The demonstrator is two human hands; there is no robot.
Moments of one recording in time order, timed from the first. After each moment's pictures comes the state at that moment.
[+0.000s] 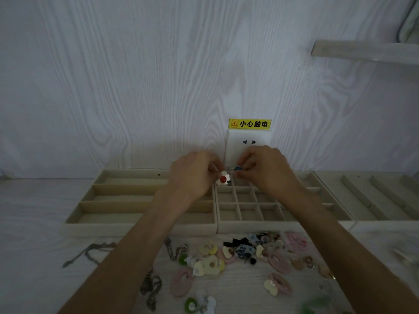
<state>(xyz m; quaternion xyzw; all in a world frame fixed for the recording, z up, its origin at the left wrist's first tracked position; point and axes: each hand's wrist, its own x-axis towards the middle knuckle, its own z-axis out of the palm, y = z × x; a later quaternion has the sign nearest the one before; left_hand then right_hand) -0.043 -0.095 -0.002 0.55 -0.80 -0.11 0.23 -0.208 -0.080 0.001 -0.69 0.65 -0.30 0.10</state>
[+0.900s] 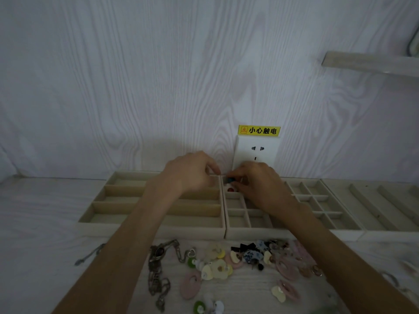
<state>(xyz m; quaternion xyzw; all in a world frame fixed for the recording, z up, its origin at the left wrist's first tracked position) -0.018 -0.100 0.020 0.54 -0.82 -0.18 0.11 -0.192 -0.083 -0.014 -0.79 0.58 -0.20 0.02</state>
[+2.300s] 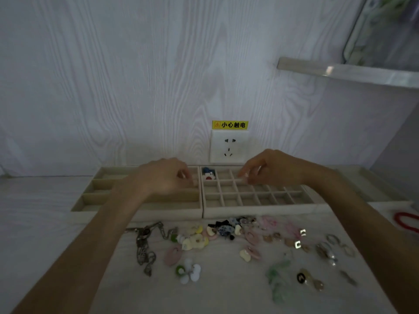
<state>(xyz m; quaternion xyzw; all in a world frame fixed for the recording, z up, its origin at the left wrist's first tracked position) -0.005 -0.064 0.027 0.52 -0.84 -0.17 0.03 -0.257 -0.035 0.047 -0.79 0.58 -0.08 0.21</state>
